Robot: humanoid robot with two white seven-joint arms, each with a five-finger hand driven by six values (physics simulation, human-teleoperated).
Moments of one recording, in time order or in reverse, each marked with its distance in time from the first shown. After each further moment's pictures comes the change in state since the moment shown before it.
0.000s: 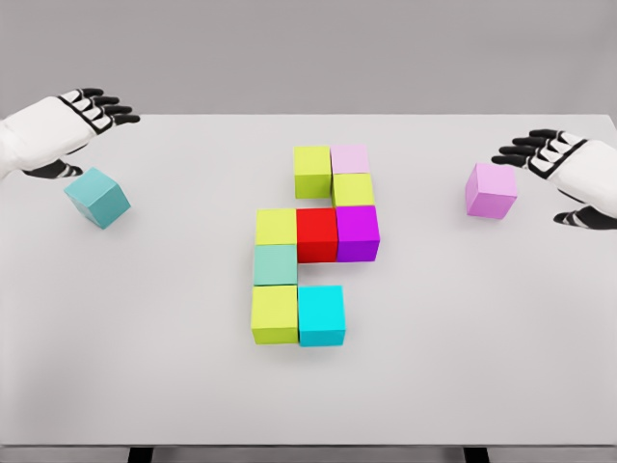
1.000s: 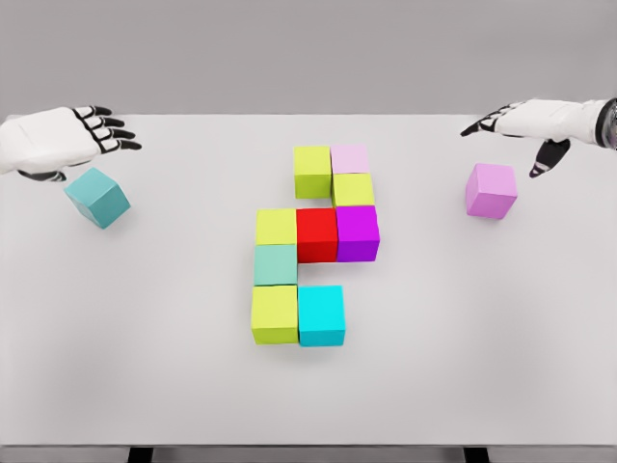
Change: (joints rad) left arm -0.302 0.089 -0.432 0.025 -0.039 0.000 -0.032; right arm -0.881 0.213 0.806 0.798 0.031 -0.001 0.228
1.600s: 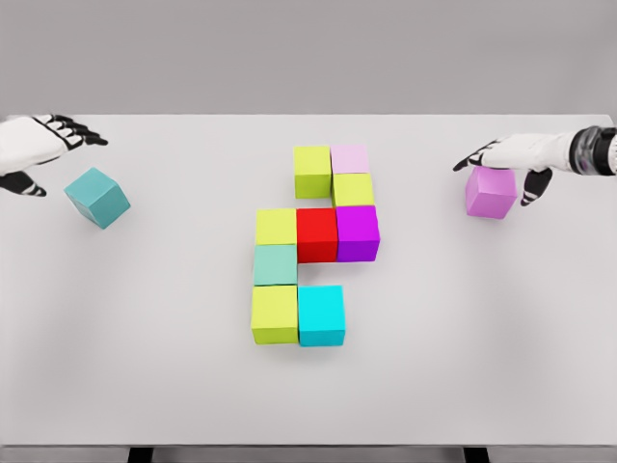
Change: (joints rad) left arm -0.029 -0.012 -0.126 0.218 0.299 0.000 0.001; right arm 0.031 0.053 0.040 0.066 0.073 0.000 0.001
